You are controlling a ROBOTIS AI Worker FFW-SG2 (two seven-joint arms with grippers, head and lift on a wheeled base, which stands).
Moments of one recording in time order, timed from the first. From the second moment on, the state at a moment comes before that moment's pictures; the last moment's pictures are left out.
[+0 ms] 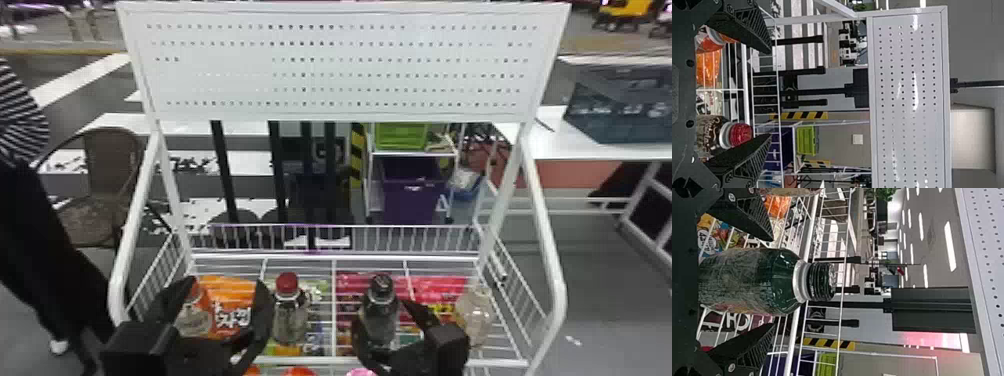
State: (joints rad) left arm 0.45 0.28 -0.24 -2.29 0.10 0.26 0.33; right arm 0.08 0.00 0.23 -1.43 0.03 -0.09 0.13
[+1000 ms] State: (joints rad) left arm 0.43 0.28 -0.23 -2.30 0.11 0.26 0.34; right arm 0.21 0.00 0.21 -1.74 0.00 0.05 0.12
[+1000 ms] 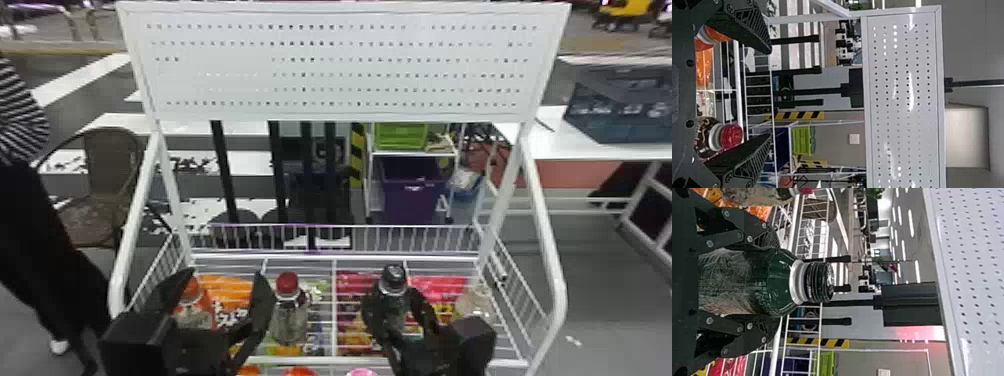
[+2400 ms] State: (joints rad) left arm 0.43 0.28 -0.22 -2.29 0.11 0.26 0.34; right arm 0.91 -0.07 -0.24 -2.46 -0.27 -0.01 0.22
